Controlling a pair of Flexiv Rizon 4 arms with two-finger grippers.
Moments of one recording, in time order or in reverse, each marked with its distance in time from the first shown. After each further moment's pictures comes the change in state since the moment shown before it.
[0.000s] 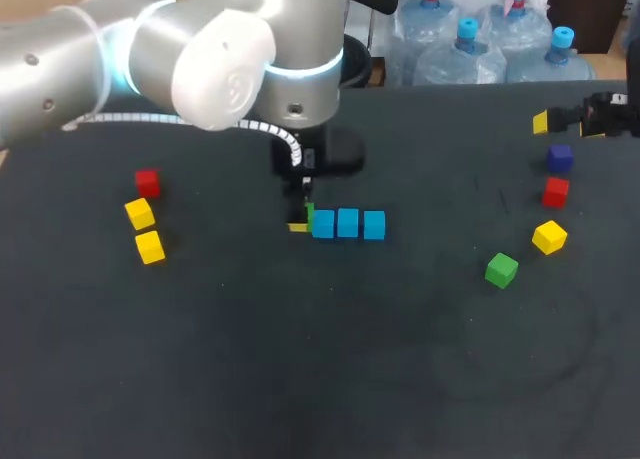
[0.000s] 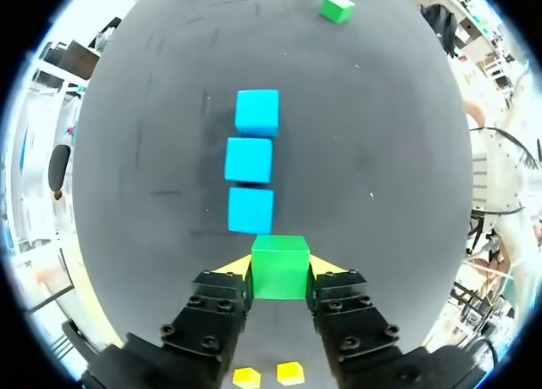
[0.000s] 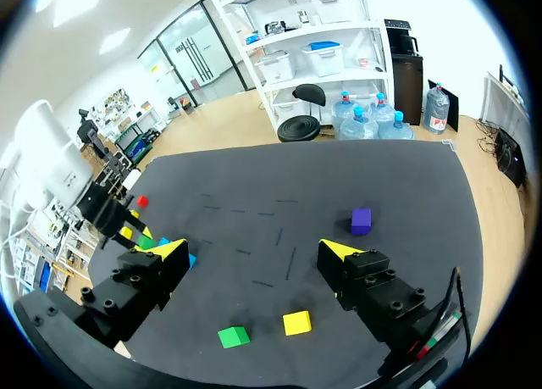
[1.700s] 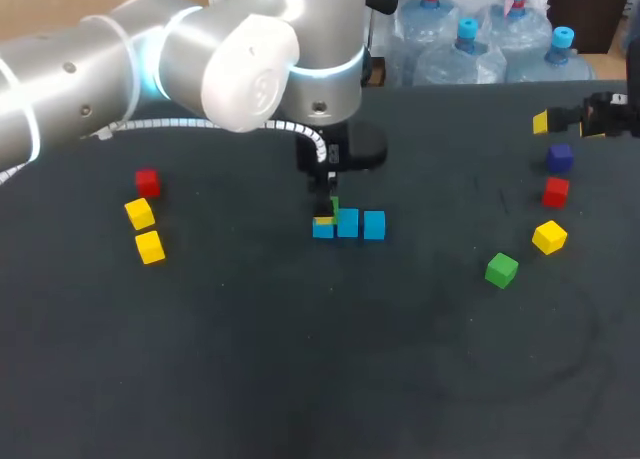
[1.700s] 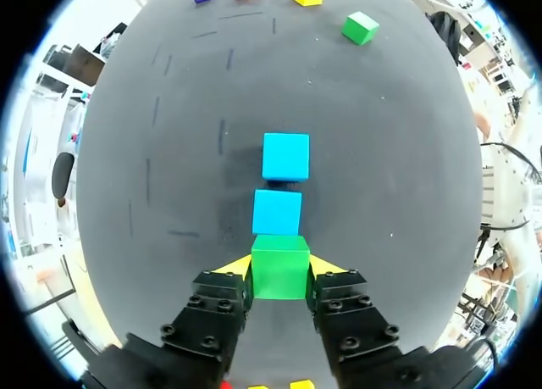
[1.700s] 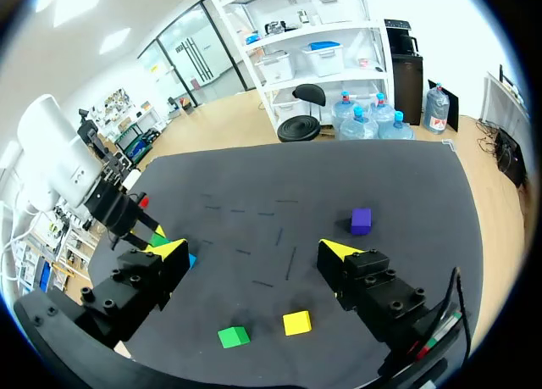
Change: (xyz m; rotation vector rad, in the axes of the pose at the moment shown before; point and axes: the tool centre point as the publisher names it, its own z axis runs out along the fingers) left arm -0.034 0.018 0.008 -0.024 -0.047 -0.001; right arm 0.000 0.000 0.000 0.000 0.000 0.000
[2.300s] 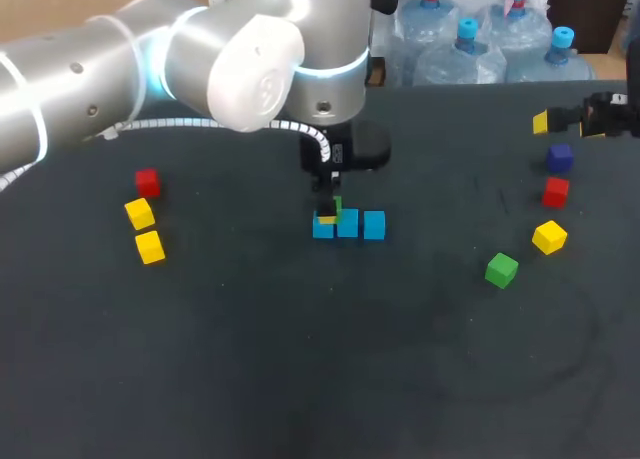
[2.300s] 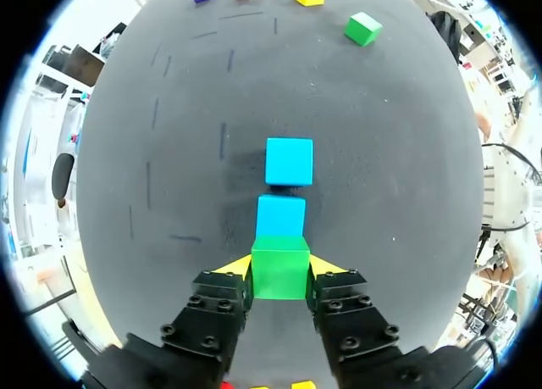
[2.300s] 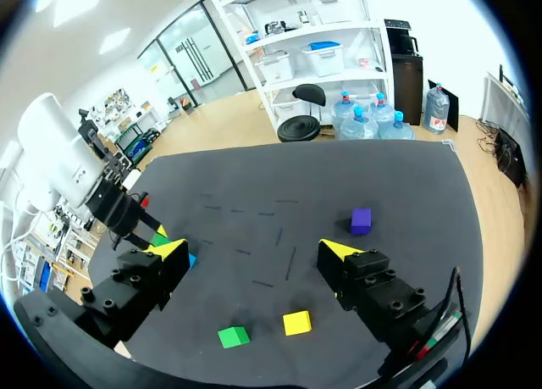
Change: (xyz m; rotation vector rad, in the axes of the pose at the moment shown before) left arm -0.004 0.002 0.001 -0.001 0.003 0.001; right arm 0.000 0.000 0.000 0.000 0.000 0.000
